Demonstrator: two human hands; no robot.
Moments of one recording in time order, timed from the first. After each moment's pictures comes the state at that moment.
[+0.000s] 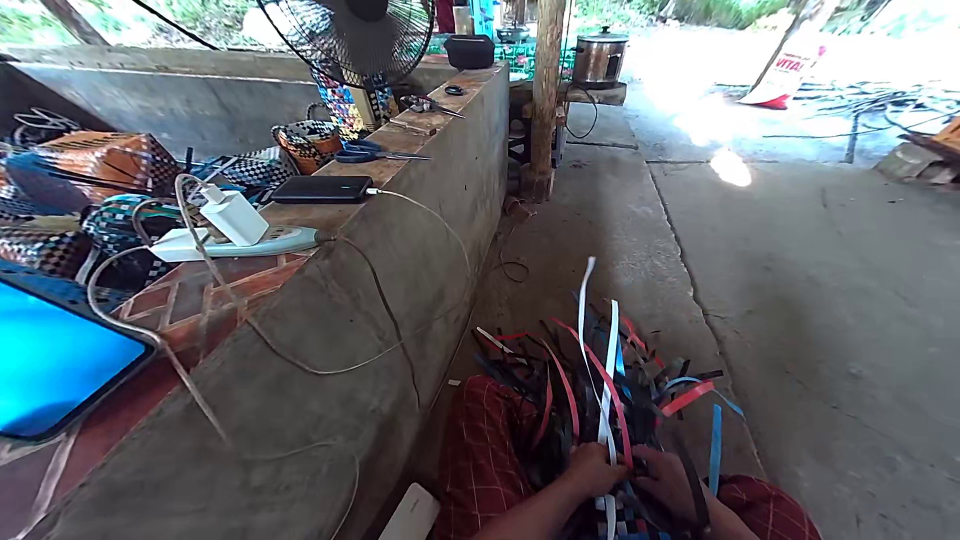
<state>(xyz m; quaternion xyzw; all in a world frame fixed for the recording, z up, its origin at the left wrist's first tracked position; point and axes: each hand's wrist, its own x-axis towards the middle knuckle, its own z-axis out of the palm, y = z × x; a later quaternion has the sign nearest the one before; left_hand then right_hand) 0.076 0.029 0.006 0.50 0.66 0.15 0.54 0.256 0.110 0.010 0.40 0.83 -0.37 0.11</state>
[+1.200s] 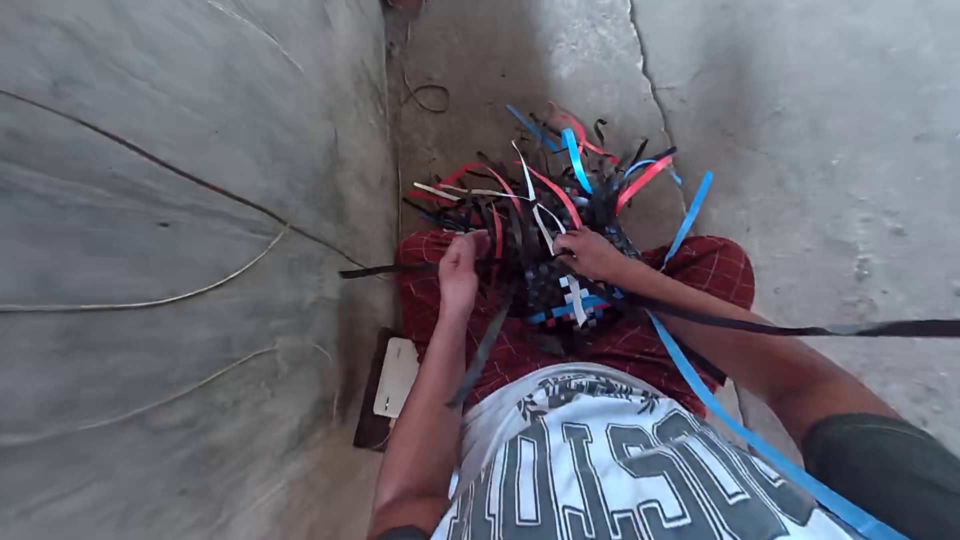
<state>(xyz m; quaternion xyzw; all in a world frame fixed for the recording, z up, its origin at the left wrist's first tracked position) -0.021 -0.042 0.055 0.37 0.66 0.53 0.39 0.211 0.096 0.016 0.33 0.88 -0.33 0.01</state>
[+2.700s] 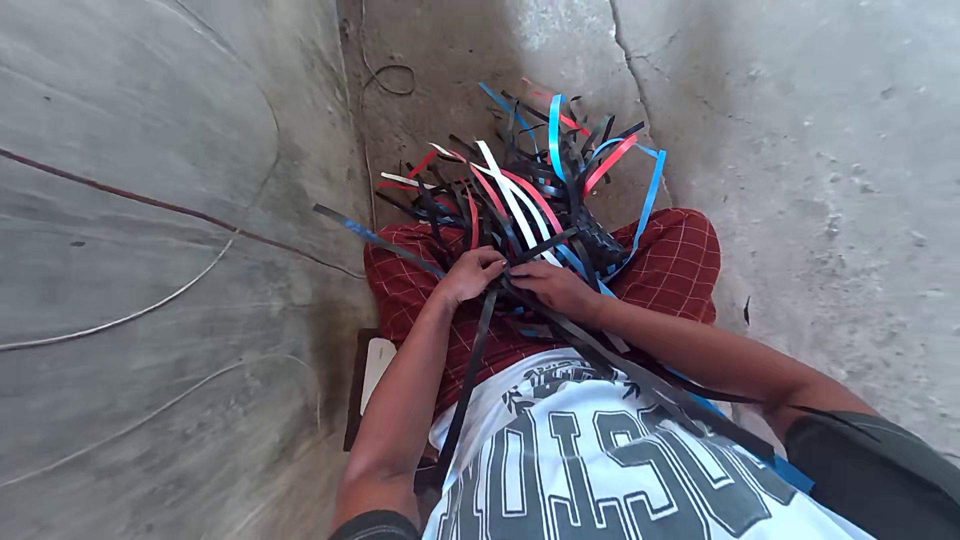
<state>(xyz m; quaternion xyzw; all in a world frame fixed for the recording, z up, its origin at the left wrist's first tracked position) -0.018 -0.020 0.033 0.58 0.58 0.21 0.53 0.210 0.002 0.009 0.20 0.89 -0.33 -0.26</state>
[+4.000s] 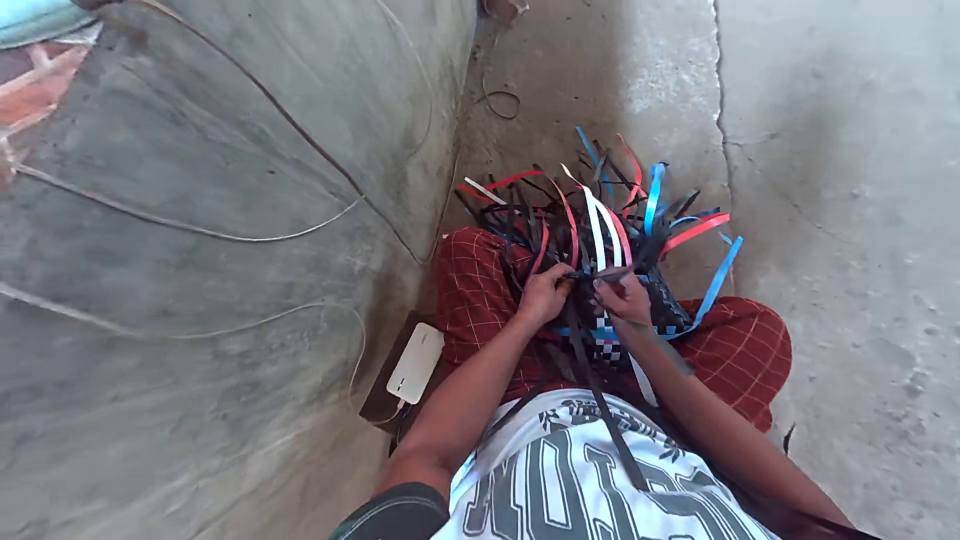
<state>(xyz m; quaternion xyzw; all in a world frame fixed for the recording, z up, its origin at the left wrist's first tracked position) 0.021 -0.016 0.028 0.47 0.71 0.31 0.43 0.191 0.036 0.018 0.42 0.61 -0.59 -0.32</state>
